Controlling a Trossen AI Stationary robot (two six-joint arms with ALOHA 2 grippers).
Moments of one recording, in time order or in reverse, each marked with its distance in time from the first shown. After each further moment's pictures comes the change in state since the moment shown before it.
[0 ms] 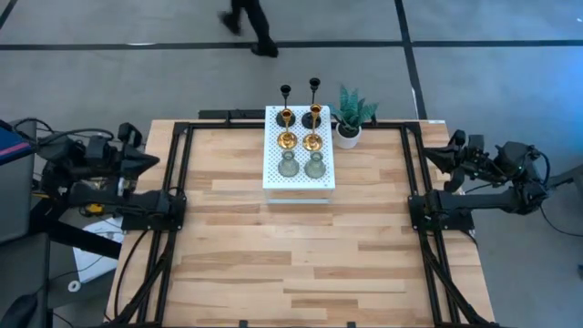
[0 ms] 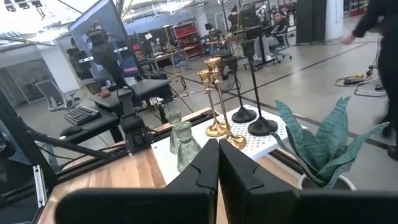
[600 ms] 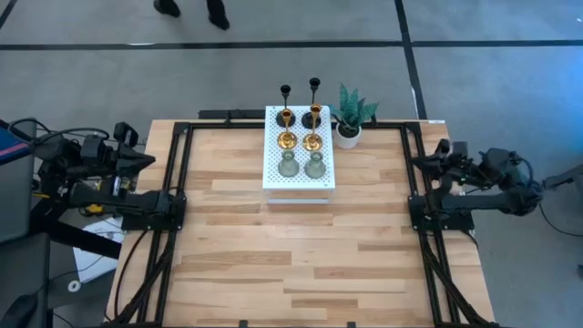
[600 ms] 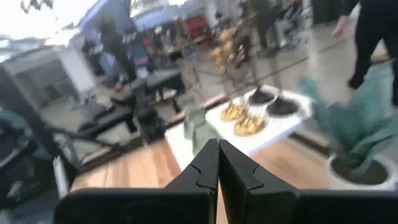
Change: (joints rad) left arm 0.000 -0.031 0.022 -0.035 0.003 -0.002; right arm 0.000 -0.046 -0.112 0.055 -0.046 0.076
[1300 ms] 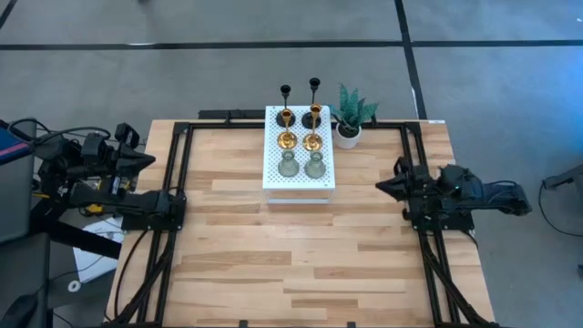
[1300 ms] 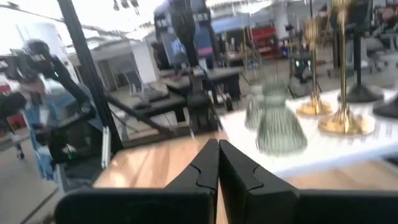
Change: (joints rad) left arm 0.000 0.000 0.000 -0.003 -0.004 -0.069; right arm 0.000 -0.001 -0.475 0.598 -0.286 -0.125
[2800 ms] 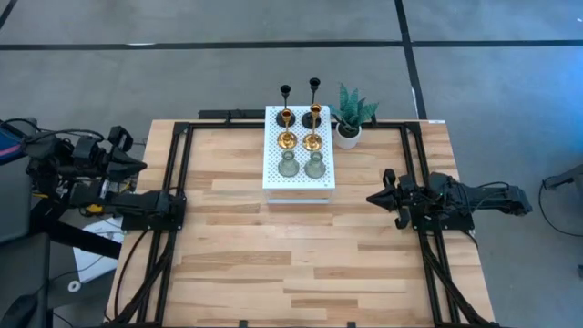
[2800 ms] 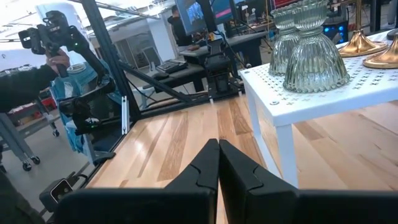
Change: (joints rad) left arm 0.000 -0.008 0.084 -0.157 0.080 -0.012; right arm 0.000 0.001 -0.196 0.090 -0.111 0.067
